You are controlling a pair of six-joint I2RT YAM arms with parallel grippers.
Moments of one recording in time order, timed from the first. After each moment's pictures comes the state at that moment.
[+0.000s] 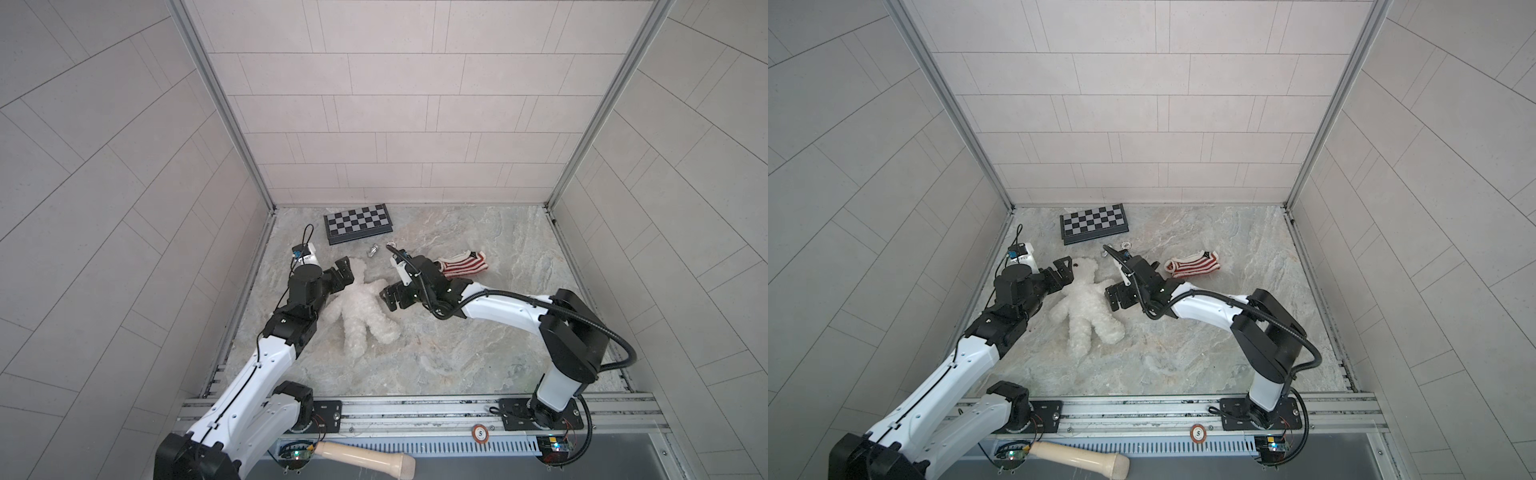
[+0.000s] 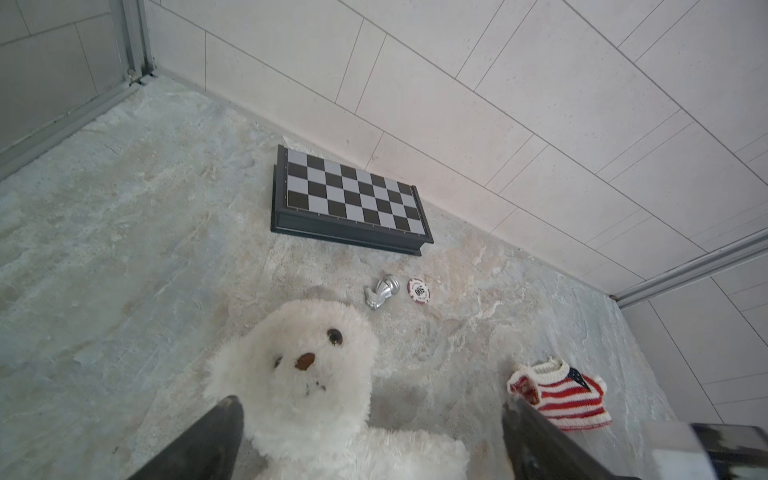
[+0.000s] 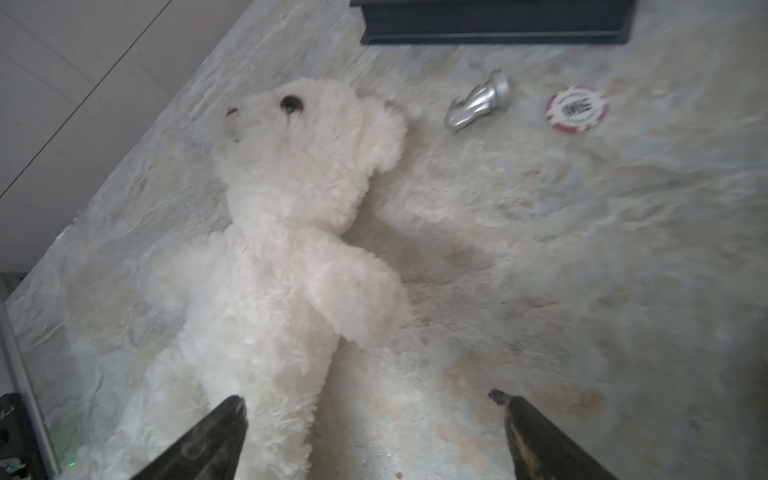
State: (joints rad) left arm -0.27 0.87 0.60 -0.13 -0.15 -0.57; right arm 0.84 1.76 1.14 -0.09 -0.06 0.38
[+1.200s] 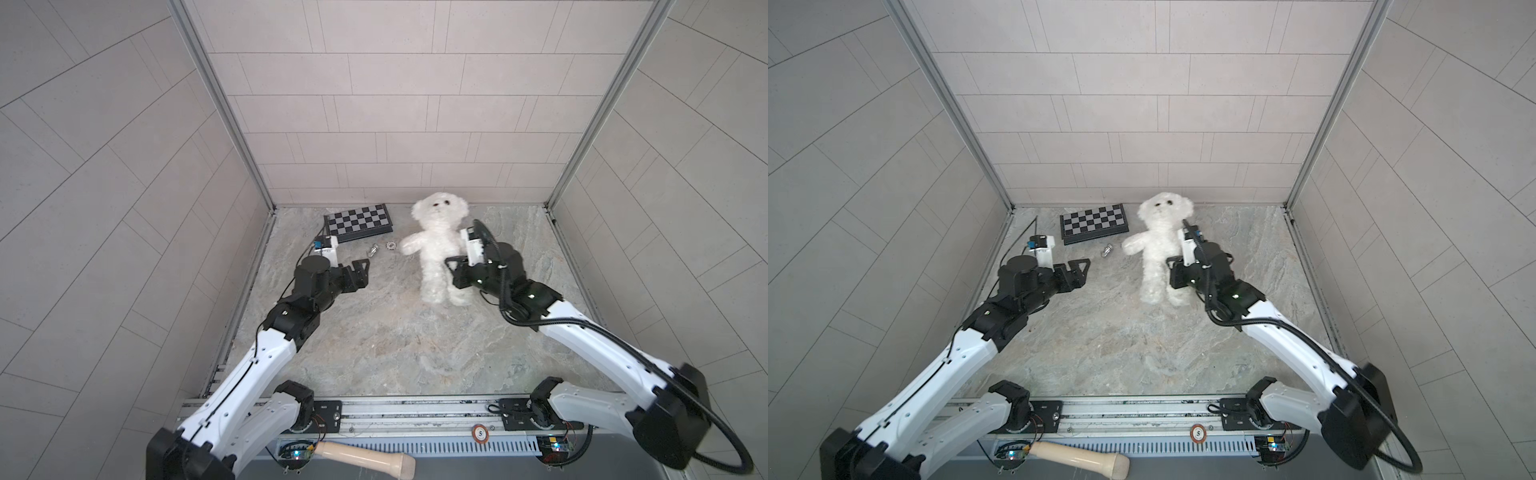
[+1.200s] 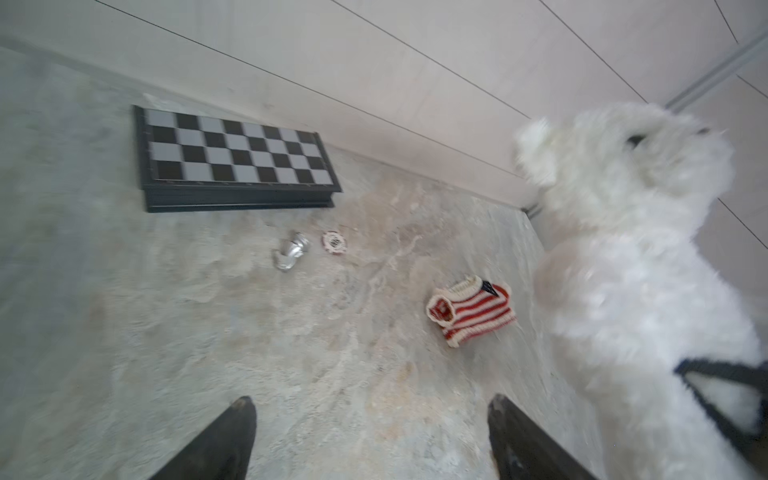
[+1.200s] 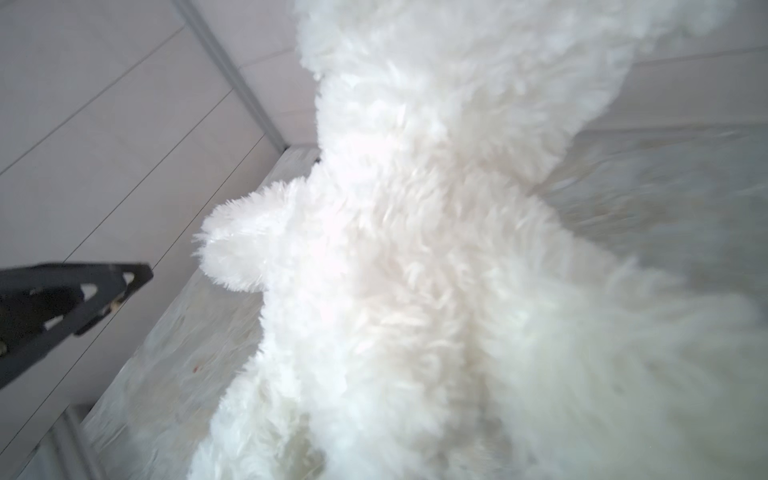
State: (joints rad) left arm -0.43 1.05 0.79 -0.20 0.08 -0.49; right arm 0.45 1.06 0.87 -0.21 -0.06 0.38
